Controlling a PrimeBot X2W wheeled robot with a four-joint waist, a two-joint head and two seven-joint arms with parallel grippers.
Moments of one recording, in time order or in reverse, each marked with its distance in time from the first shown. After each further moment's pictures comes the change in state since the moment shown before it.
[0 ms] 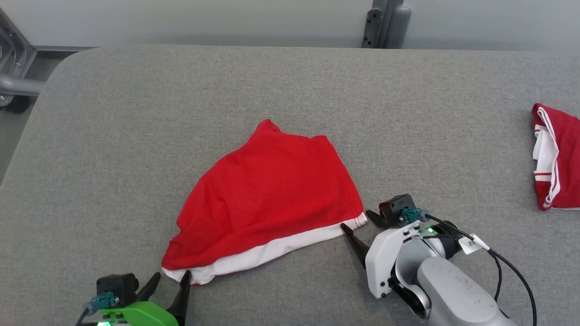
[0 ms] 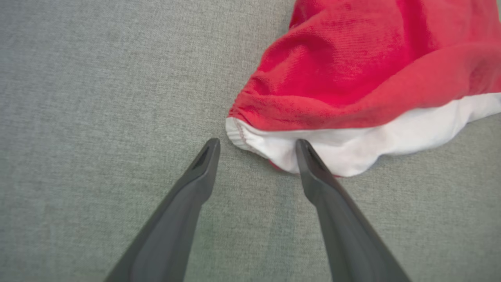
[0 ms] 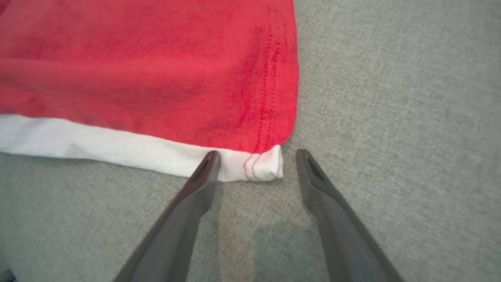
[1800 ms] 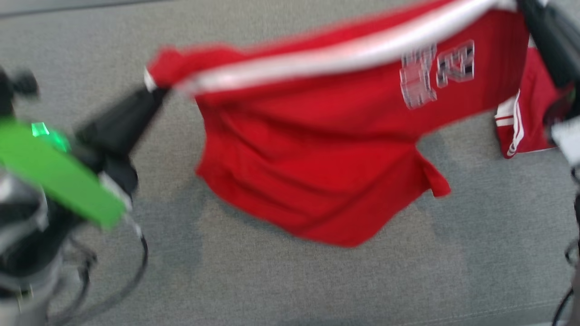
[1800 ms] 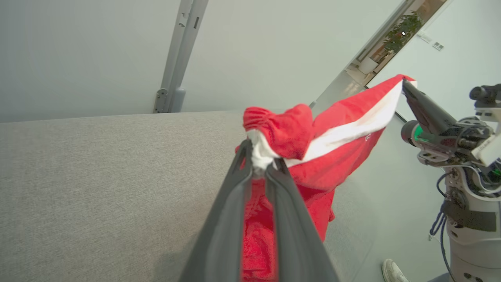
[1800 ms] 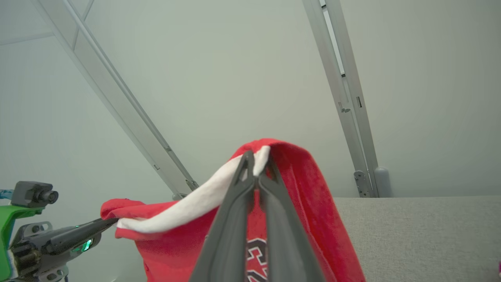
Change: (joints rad) left arm -0.470 0.280 -0.034 -0.801 -0.665 0.216 0.494; right arm -0.100 -0.108 -0.586 -1.108 0.545 -0.001 0.473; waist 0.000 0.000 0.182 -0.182
